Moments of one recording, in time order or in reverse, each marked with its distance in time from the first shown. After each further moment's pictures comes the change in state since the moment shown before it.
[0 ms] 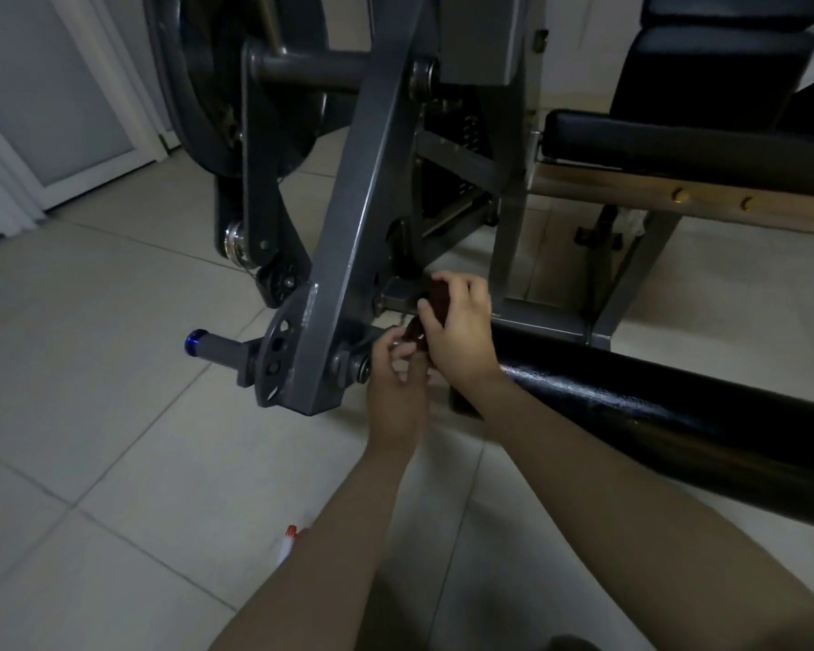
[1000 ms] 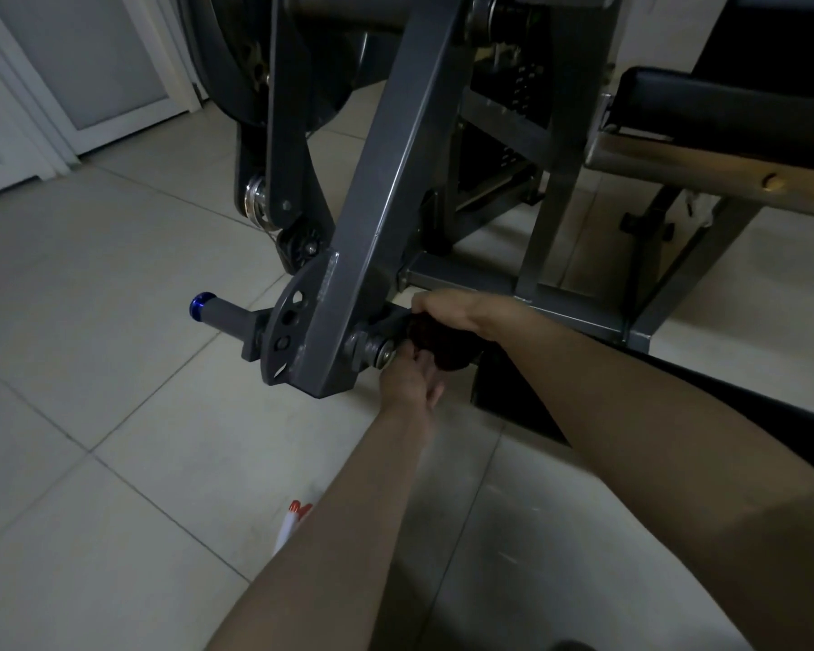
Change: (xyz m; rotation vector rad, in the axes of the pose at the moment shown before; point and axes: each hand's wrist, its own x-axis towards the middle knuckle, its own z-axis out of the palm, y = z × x) left_hand 0.029 -0.016 0.006 -0.391 0.241 -0.674; right_hand 0.057 -0.008 0.033 -0.358 -0.961 0.312
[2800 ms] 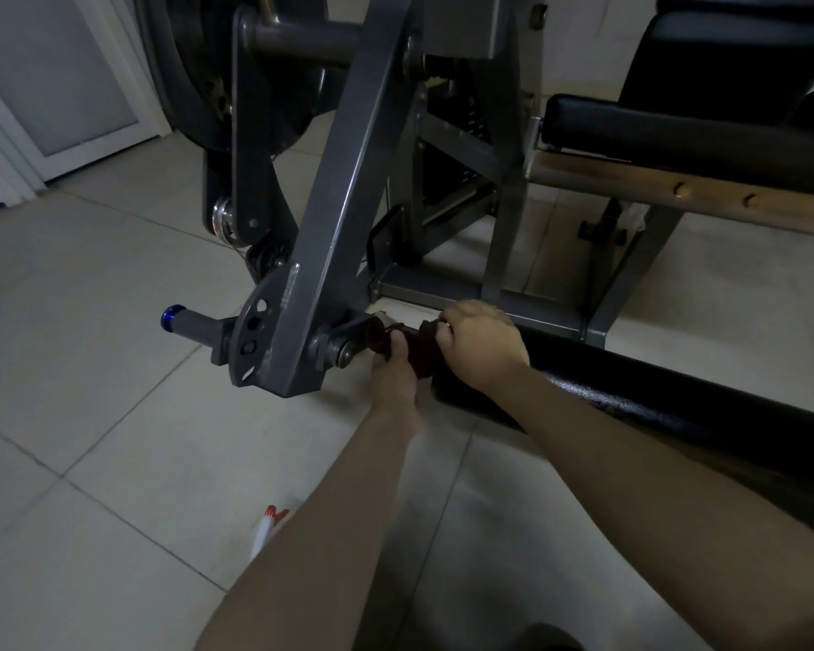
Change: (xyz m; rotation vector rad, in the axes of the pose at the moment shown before) left_hand -0.011 -0.021 0.026 0.053 -0.033 0.167; right_hand -0.059 0.084 0.011 -0.389 0.637 -0.171
